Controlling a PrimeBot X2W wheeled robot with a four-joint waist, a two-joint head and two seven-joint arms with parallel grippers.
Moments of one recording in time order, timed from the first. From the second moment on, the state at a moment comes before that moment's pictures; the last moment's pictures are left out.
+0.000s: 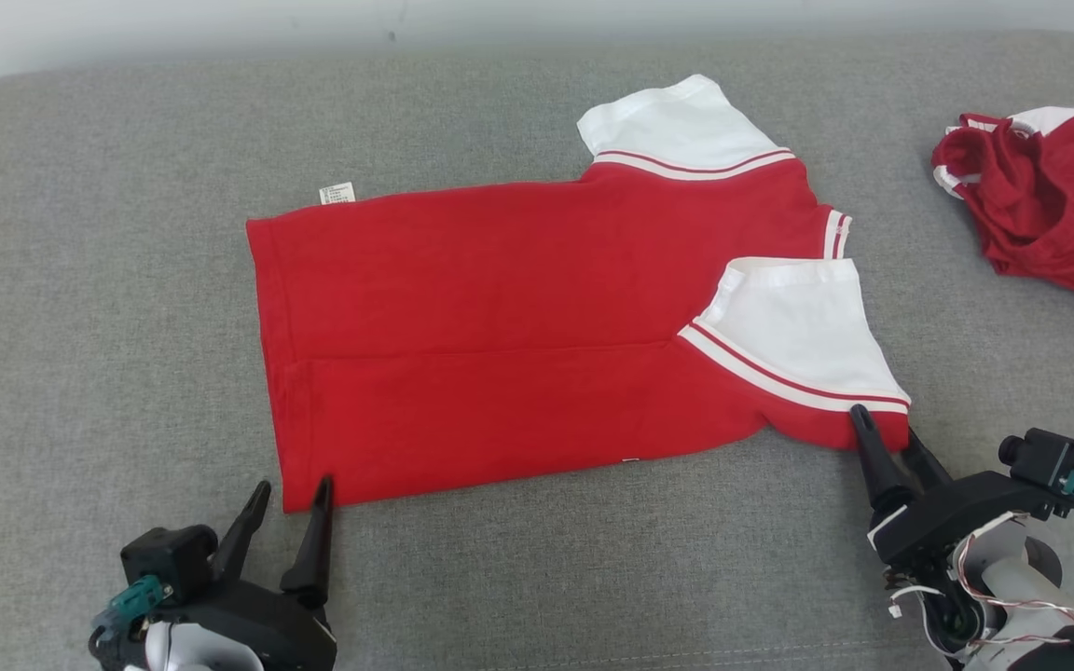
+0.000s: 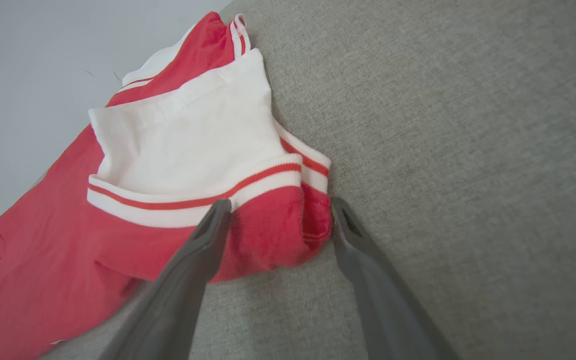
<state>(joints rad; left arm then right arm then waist) -0.25 0.21 -0.34 0.50 -0.66 -0.05 -0.24 -0.49 -0.29 0.53 0.75 1.09 0.11 -0.17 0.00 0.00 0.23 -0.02</state>
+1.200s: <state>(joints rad) -0.30 0.21 -0.35 0.63 -0.69 -0.11 -0.22 -0.51 -0.30 0.59 0.75 1.13 0.12 -0.15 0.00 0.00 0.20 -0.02</state>
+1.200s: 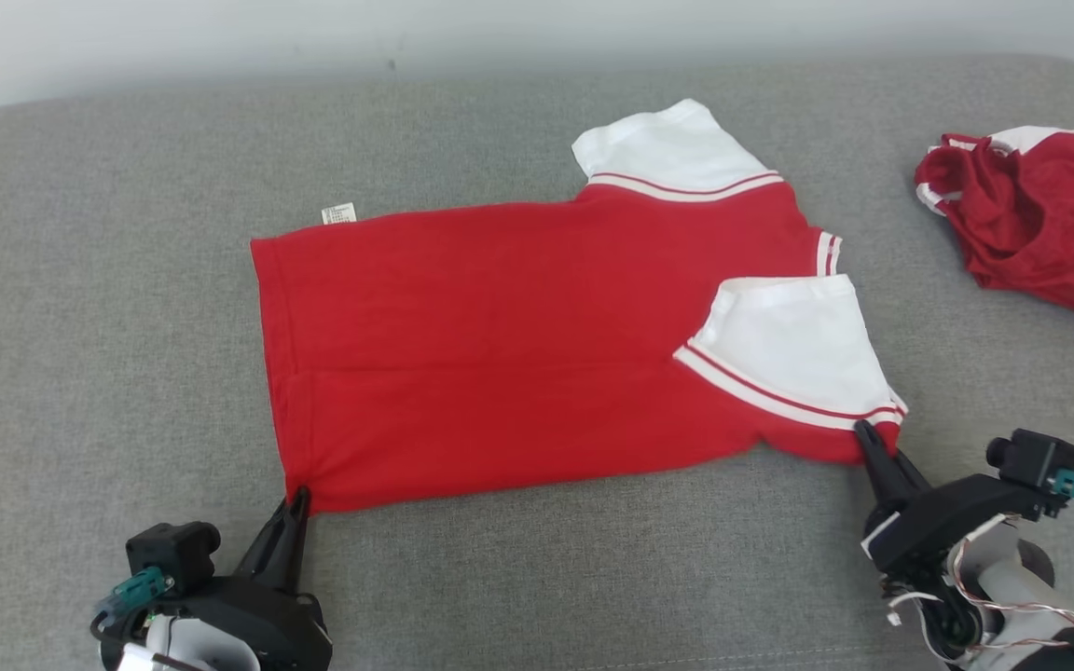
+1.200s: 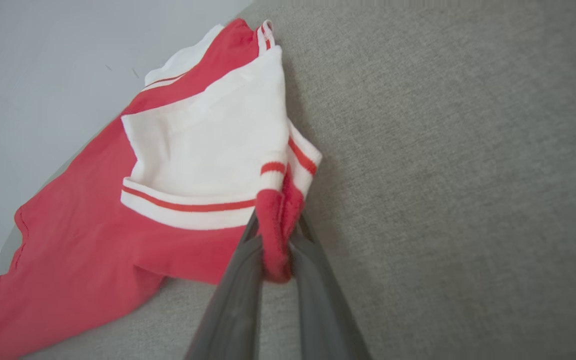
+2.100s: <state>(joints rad) -0.10 0.26 -0.40 0.50 -0.66 -0.11 -0.24 -0.26 -0.43 0.61 0.55 1.18 0.12 -0.21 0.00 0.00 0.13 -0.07</state>
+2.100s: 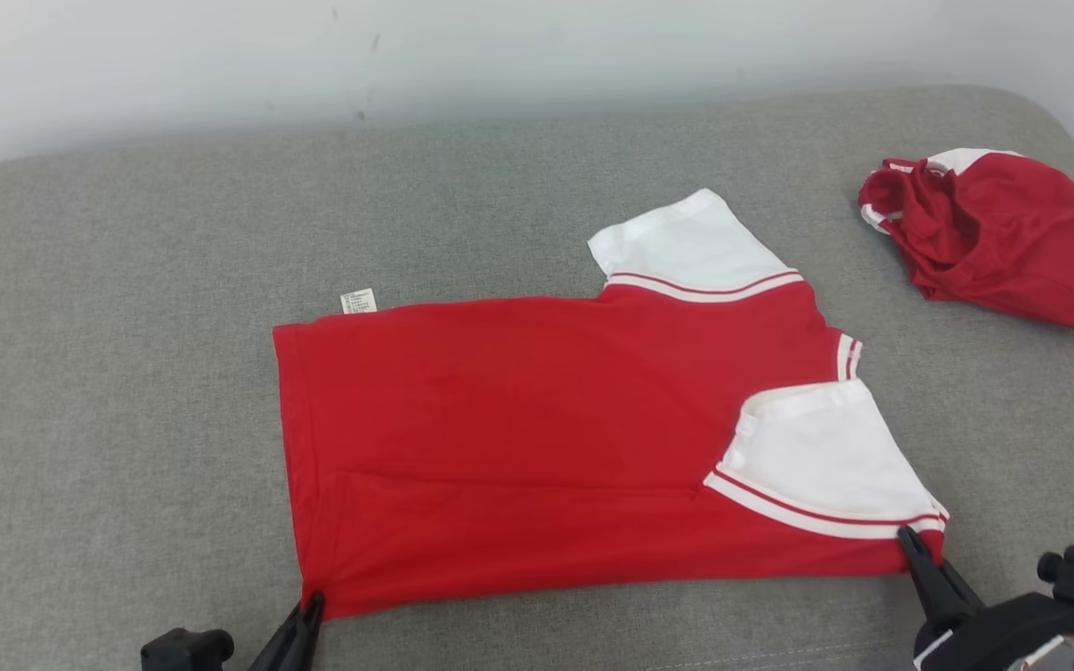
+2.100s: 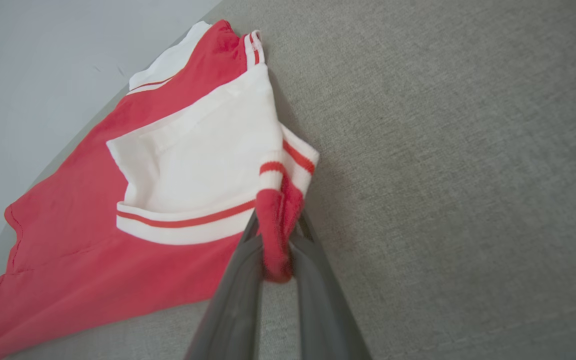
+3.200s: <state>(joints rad) -0.04 0.29 -0.38 0.40 -0.66 -0.06 -0.22 -0.17 -0.47 0.56 0.45 1.20 0.11 -0.23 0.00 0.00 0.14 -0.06</state>
